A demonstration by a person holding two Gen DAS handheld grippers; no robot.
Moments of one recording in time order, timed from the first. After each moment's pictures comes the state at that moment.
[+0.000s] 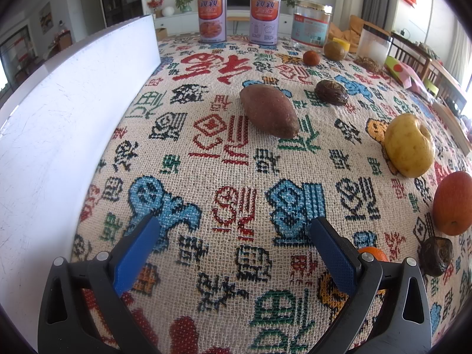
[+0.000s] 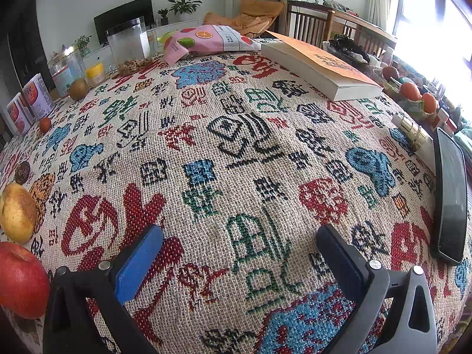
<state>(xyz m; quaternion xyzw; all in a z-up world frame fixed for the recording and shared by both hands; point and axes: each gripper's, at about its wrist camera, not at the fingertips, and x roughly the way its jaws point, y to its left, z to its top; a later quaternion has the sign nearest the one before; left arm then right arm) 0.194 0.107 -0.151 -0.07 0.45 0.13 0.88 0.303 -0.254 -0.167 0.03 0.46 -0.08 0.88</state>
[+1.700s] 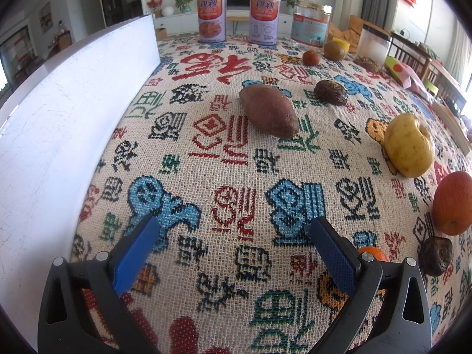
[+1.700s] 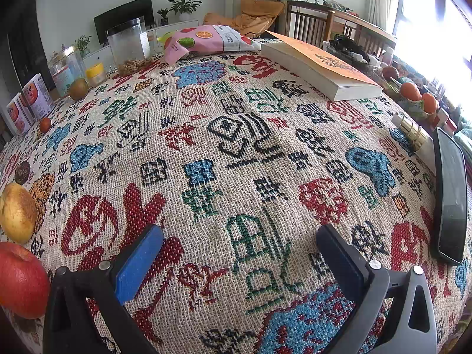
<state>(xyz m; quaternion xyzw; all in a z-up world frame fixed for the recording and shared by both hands) 0.195 0.107 -0.151 -0.07 0.45 0.13 0.88 0.303 -0.254 -0.167 0.03 0.46 -0.08 0.88</state>
